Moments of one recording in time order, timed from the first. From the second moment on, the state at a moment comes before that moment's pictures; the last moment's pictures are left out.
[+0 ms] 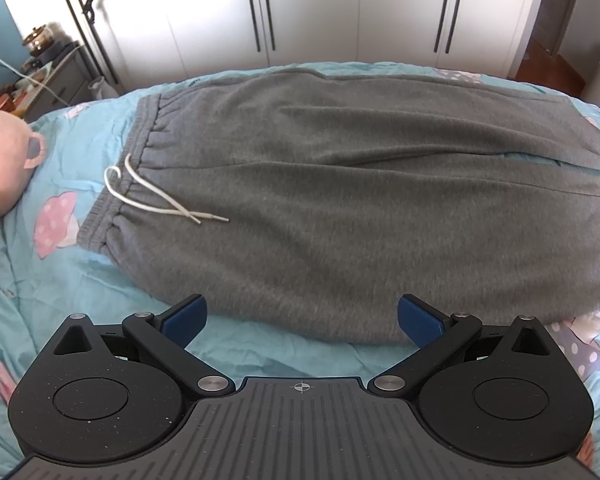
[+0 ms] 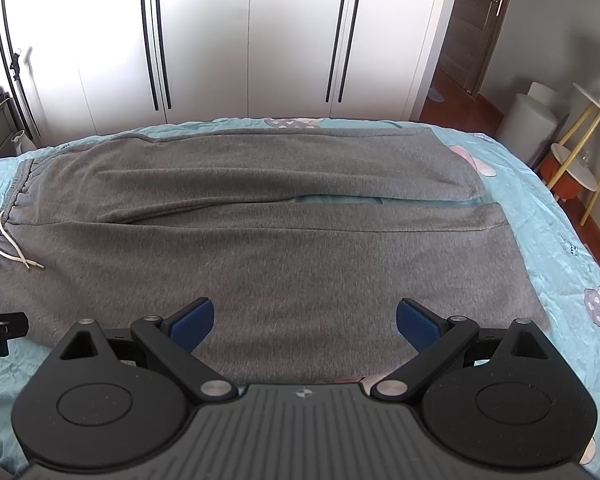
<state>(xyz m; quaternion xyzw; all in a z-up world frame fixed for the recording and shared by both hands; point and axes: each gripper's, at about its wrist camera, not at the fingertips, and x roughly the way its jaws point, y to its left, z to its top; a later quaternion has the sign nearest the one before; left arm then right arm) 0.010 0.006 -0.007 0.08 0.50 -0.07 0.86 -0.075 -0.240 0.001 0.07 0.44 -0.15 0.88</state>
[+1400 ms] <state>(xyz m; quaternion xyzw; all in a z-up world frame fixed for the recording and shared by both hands) 0.020 0.004 -0.016 0.07 0.51 -0.09 0.85 -0.072 -0.245 -0.002 0.07 0.45 -0.17 0.88</state>
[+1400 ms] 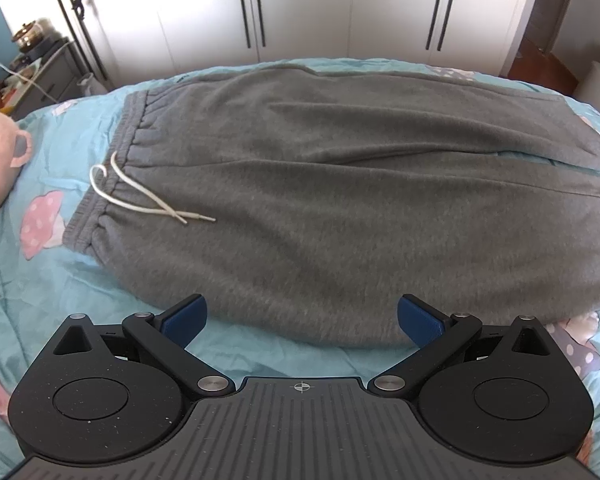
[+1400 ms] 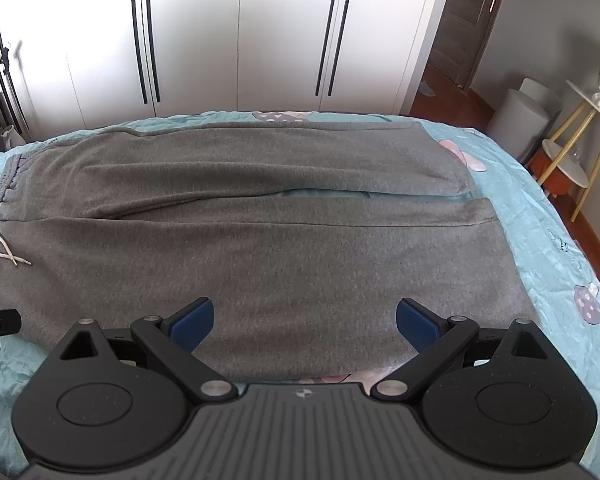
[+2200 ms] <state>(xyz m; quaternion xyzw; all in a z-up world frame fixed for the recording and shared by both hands) 0.135 0.057 -0.138 0.03 0.35 0.06 0.94 0.175 -0.406 -0.014 0.12 0.54 -0.27 0.79</state>
